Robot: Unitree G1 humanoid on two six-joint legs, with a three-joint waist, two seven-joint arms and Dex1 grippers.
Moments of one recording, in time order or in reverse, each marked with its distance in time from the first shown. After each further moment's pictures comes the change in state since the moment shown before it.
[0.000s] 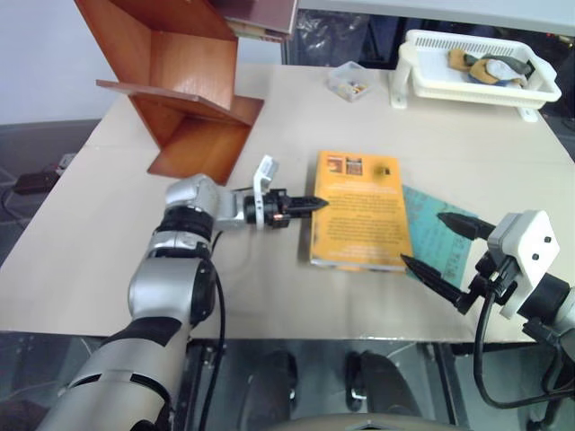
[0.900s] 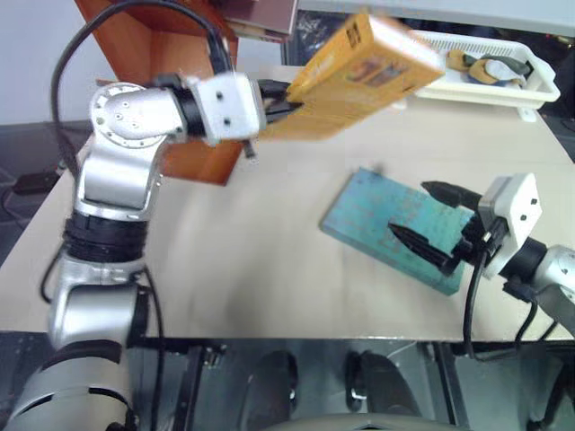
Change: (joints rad) left arm 0.071 0.442 -0.252 -0.825 0.641 -1.549 0.049; right arm -0.316 0.056 0.199 0.235 -0.083 -0.105 0.087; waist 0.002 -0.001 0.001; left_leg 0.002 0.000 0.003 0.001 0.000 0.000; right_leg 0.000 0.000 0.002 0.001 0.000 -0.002
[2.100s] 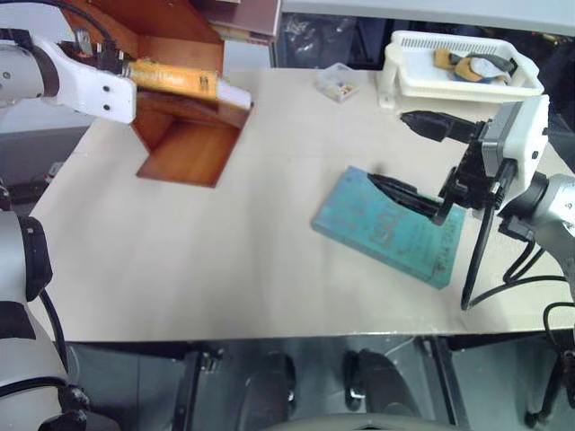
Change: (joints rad) left arm -0.436 0.244 -0.214 1.065 0.503 -0.570 0.148; right arm -0.361 0.011 0.085 0.118 -0.058 -0.044 0.140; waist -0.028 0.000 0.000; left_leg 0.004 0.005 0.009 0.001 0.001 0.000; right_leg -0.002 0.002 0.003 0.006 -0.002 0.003
